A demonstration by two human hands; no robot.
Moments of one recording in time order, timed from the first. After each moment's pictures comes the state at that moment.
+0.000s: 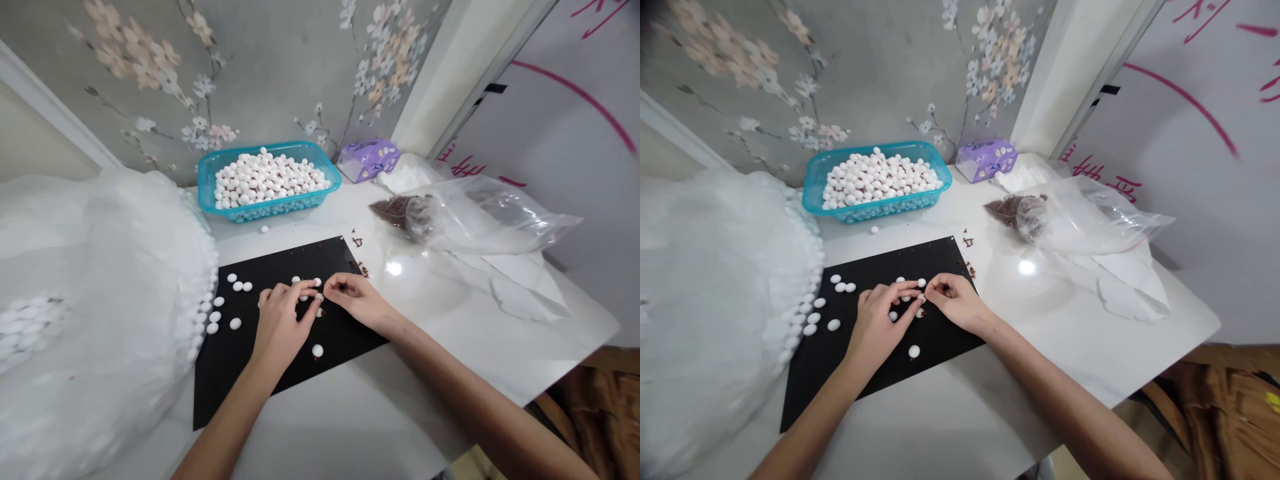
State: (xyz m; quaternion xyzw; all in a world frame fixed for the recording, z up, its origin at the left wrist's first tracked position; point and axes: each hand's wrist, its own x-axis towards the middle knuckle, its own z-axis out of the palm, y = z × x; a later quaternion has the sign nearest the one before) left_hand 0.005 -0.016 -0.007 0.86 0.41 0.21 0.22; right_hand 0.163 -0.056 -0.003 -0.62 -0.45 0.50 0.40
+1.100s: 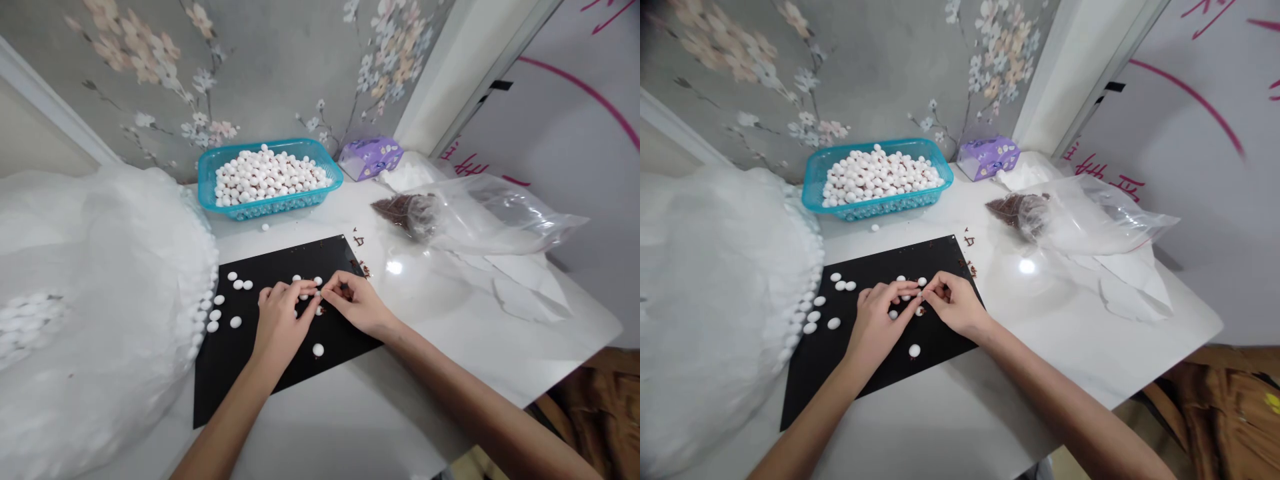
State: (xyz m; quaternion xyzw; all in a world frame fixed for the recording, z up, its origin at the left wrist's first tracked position) left_hand 0.005 -0.013 -0.008 0.85 0.42 0.22 0.23; right_hand 0.157 -0.059 -0.010 -0.65 -0.47 0.43 0.41
